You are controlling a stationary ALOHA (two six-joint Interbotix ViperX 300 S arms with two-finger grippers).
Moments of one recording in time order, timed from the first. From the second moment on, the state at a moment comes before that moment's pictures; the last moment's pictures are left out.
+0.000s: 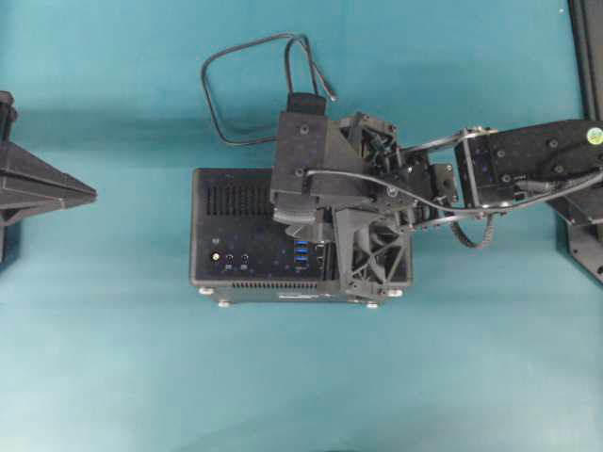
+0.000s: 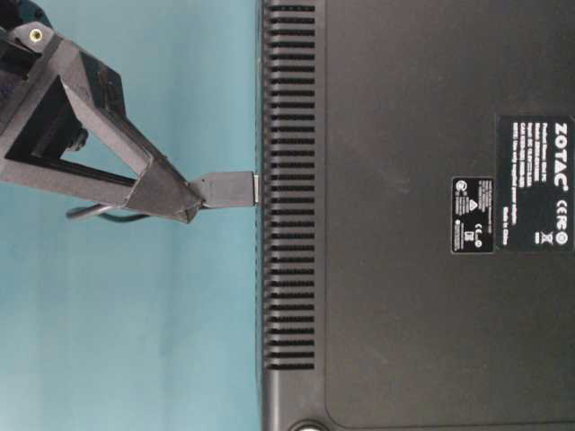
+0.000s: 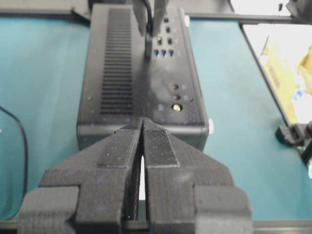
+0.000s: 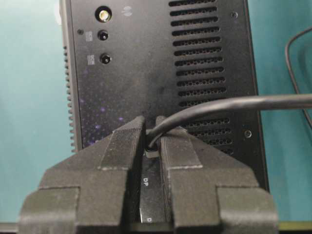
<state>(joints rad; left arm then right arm) -0.09 -0.98 1.00 0.02 0.13 -0.06 0.15 -0.07 0.15 -0.12 0.90 0.31</state>
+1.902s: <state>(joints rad) -0.09 -0.98 1.00 0.02 0.13 -0.06 0.17 -0.07 0.09 -0.10 0.95 0.34</state>
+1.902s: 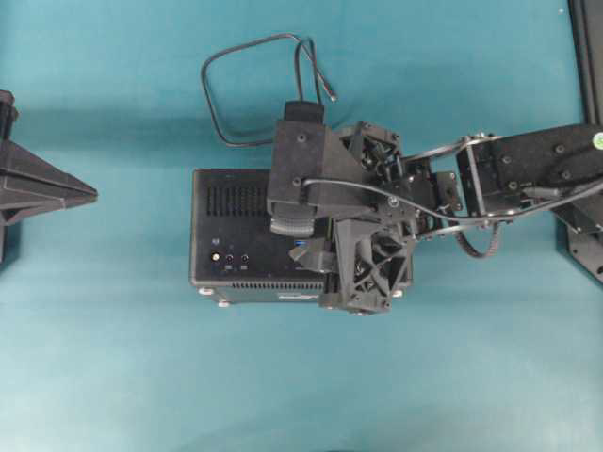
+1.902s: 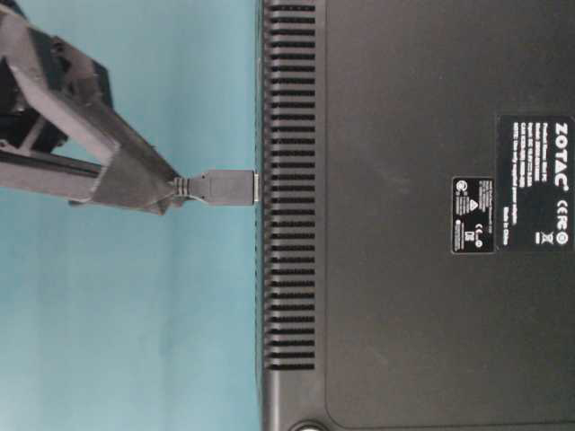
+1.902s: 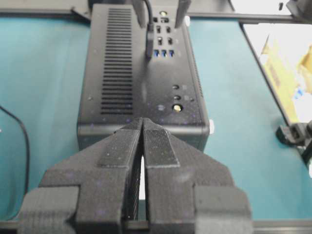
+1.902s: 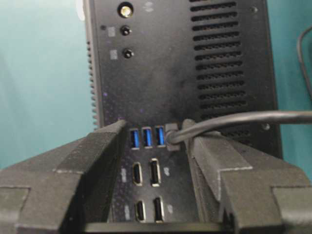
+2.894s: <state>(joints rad) -0.11 -0.98 0.98 0.01 0.15 -0.05 0.17 -0.20 0.15 -0.13 1.01 0.34</state>
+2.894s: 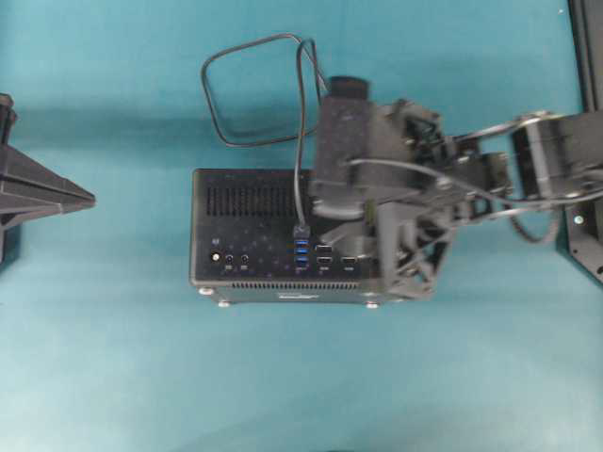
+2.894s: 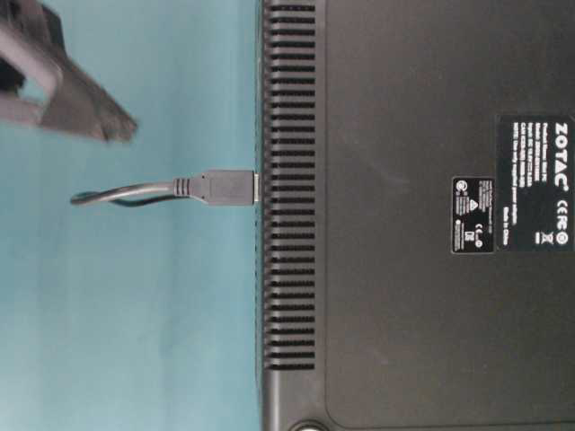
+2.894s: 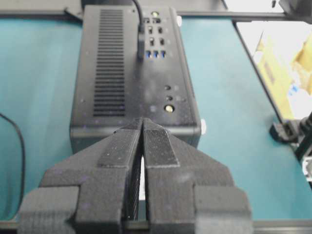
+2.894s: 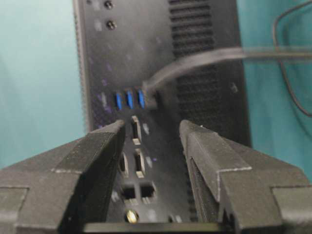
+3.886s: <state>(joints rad) -0.11 -0.95 0.96 0.01 0.27 -0.01 0.17 -0.48 0.40 -0.15 0.85 0.34</state>
